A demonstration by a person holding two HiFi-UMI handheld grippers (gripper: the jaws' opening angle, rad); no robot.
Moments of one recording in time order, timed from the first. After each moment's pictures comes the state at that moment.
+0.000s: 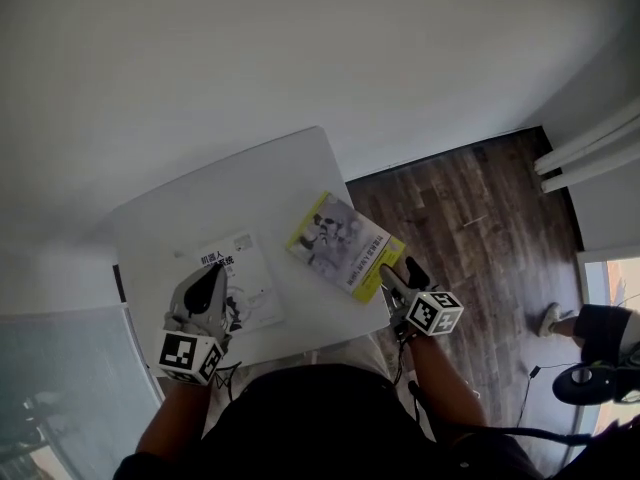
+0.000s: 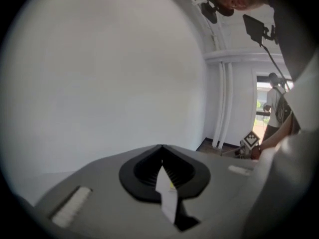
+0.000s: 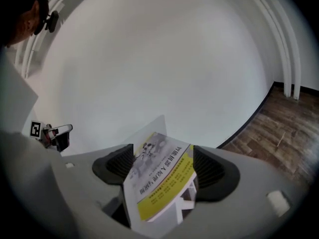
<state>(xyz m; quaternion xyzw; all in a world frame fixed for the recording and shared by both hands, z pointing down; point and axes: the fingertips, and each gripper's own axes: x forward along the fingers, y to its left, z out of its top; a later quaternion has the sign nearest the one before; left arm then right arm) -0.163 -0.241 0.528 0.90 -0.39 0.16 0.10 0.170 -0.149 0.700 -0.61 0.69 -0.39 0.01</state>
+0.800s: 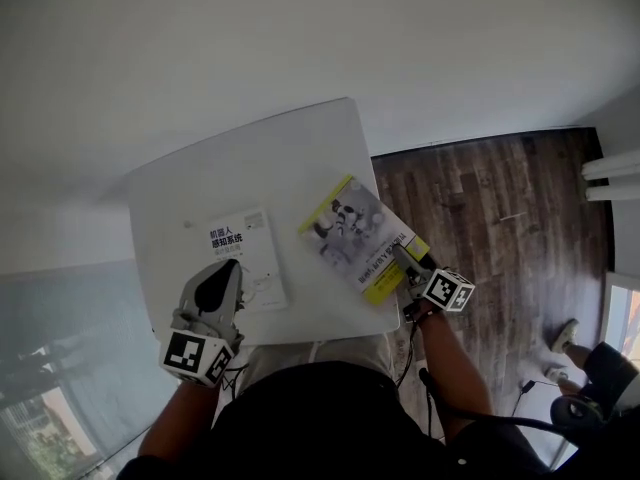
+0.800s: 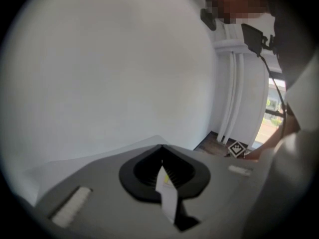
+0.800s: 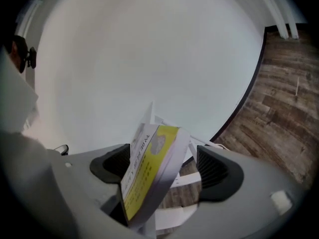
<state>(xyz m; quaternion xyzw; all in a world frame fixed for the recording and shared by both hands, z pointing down) -0.134 -0.233 0.543 0.87 -0.42 0.21 0.14 0.174 -0.189 0.799 -0.51 0.66 -0.53 0.09</state>
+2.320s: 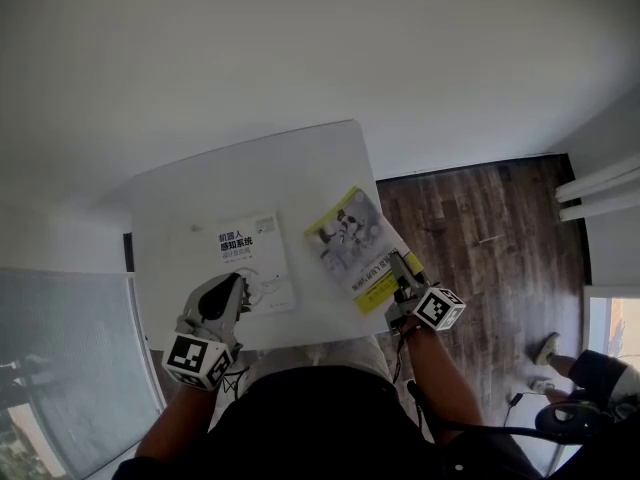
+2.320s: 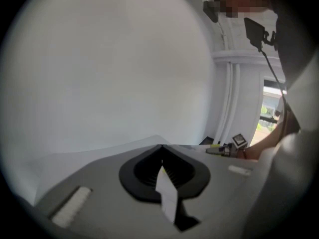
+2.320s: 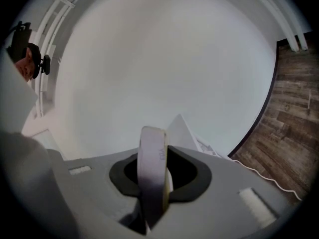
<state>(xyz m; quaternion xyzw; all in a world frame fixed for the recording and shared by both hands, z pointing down) -0.189 -0.191 0.543 0.88 -0.41 0.17 0.14 0.131 -0.184 0.697 -0.53 0.71 -0.43 0.16</state>
